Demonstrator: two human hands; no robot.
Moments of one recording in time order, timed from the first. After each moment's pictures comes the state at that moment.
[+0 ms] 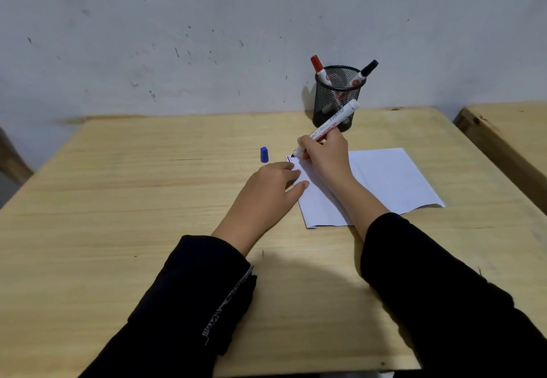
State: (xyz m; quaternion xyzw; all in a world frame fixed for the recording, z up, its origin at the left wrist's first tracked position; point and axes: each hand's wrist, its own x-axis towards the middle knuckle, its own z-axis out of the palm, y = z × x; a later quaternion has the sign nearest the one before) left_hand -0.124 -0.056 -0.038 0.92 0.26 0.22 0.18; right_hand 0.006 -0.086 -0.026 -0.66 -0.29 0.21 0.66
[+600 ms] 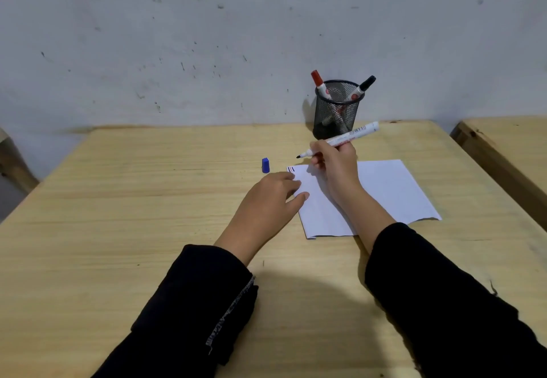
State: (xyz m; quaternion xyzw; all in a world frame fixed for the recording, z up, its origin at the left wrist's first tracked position) left_hand -0.123 -0.056 -0.039 0.92 0.27 0.22 0.18; right_hand 0.016 -0.090 -0.020 -0.55 -0.19 0.30 0.76
